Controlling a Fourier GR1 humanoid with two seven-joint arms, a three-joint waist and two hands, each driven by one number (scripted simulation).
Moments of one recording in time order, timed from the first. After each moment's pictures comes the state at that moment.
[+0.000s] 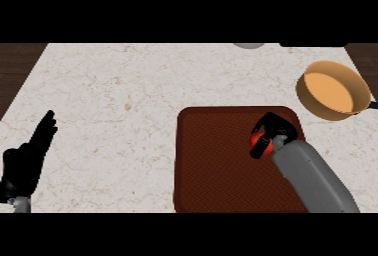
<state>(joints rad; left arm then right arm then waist) 0.05 0.38 0.03 -1.54 -0.01 0.12 0.12 -0.51 -0.24 0.34 -1.02 0.49 0.24 0.88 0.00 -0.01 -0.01</state>
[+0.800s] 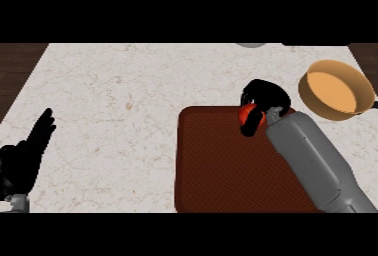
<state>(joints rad) 0.03 0.36 0.07 -1.54 -0.03 0.08 0.14 -0.70 -0.25 0.32 -1.06 0.60 0.32 0.66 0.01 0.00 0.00</state>
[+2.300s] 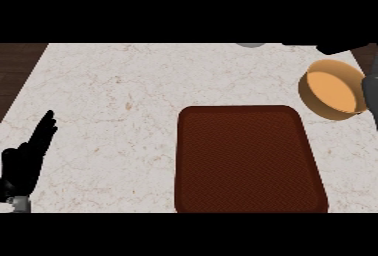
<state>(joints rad) 0.04 0.33 0.10 -1.53 -0.06 0.04 0.11 -0.84 -0.50 -0.01 -1.32 0.86 -0.02 0.62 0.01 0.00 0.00</state>
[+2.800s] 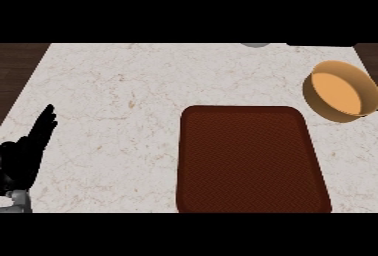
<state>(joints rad) 0.00 0.32 0.11 -1.53 -0.07 0.02 0.13 -0.99 -0.58 -0.15 -0.84 0.84 -0.15 0.31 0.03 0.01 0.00</state>
